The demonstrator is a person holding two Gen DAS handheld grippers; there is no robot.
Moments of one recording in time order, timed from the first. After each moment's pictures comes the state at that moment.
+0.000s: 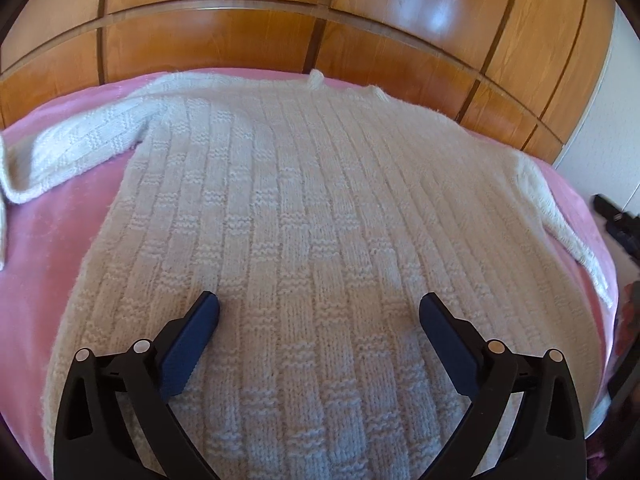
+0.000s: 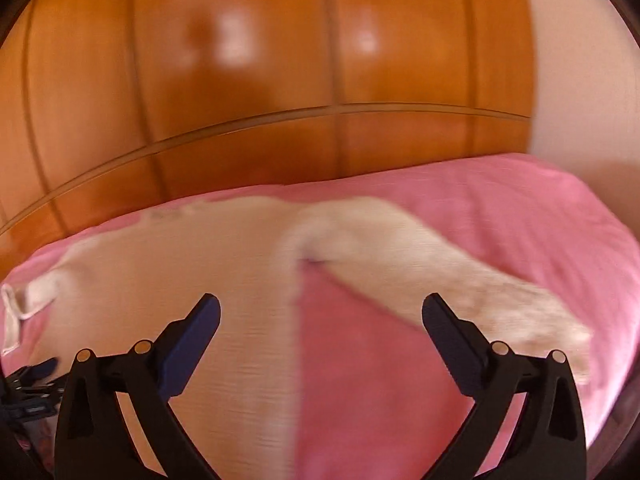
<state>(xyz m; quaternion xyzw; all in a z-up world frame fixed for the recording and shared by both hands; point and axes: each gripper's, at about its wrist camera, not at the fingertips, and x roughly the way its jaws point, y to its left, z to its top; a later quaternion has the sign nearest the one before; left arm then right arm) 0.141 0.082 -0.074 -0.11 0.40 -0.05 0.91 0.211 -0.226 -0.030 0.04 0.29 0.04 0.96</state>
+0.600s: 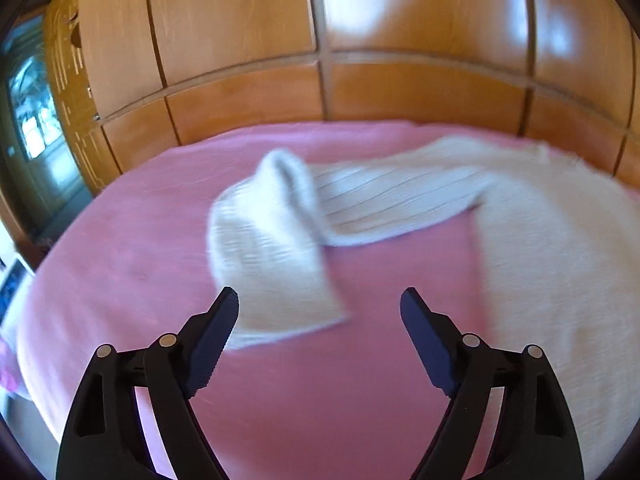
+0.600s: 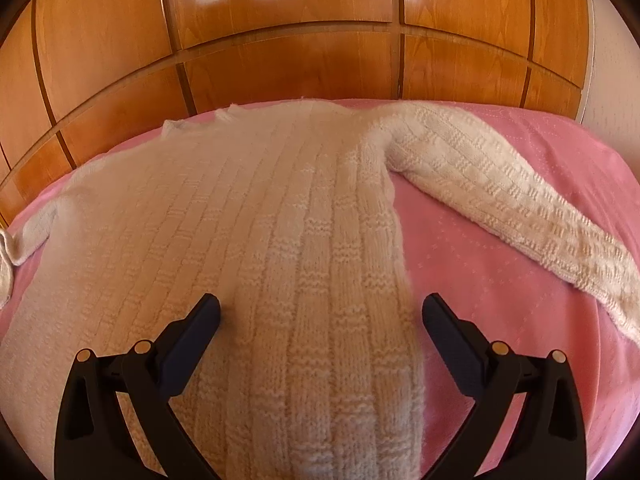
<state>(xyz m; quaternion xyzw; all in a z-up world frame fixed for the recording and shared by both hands) 0.094 0.265 -0.045 -0.01 0.37 0.23 0.90 0.243 -0.182 -0.100 0.02 0.39 0.07 0.92</state>
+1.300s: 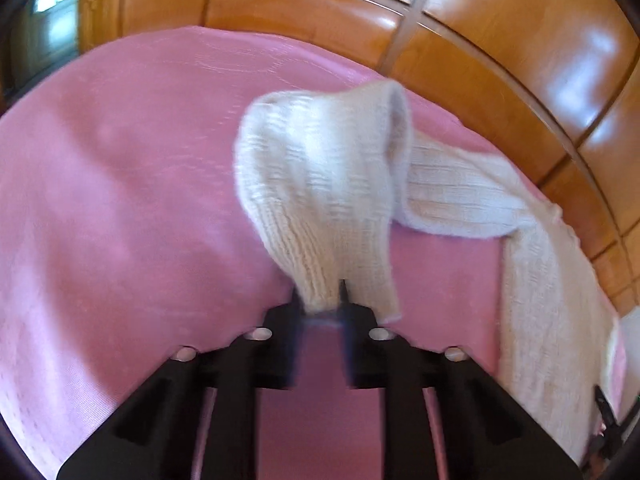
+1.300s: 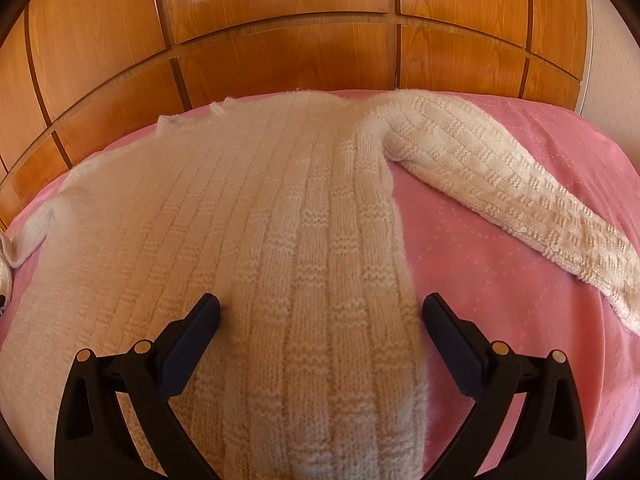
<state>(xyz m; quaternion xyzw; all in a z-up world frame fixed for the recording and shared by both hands) 0.085 0.347 -0.070 -0.27 0.41 0.18 0.86 0.247 -0.182 -0.103 0.02 0.40 0.07 0.91</state>
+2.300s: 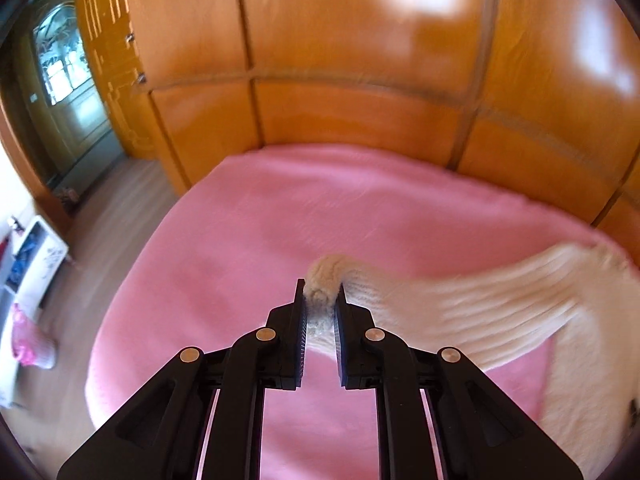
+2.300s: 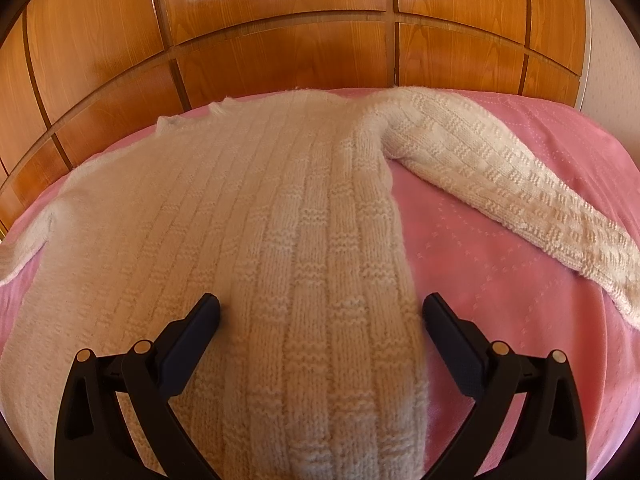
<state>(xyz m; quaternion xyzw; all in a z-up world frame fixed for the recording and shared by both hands) 0.110 0.435 0.079 -0.11 0.40 0.27 0.87 0.247 -0.184 -0.103 0.03 0.40 0.07 0.91</state>
